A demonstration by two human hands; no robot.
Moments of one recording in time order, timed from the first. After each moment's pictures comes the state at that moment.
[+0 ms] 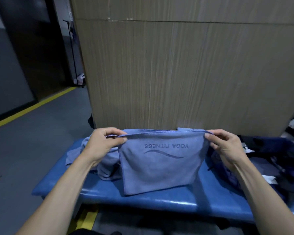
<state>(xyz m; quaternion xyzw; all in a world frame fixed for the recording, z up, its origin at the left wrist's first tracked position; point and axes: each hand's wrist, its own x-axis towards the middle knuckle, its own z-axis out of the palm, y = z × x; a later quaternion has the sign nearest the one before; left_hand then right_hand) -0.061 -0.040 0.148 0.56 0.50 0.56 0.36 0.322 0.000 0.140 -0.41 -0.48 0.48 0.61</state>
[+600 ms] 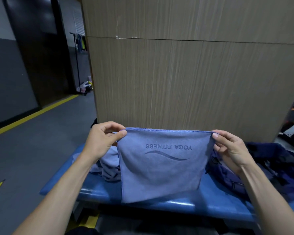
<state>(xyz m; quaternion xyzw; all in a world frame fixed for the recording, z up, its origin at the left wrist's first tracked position) -0.064 -0.079 0.188 0.59 0.49 0.58 0.27 0.325 -0.050 0.178 -0.32 -0.45 0.54 0.64</state>
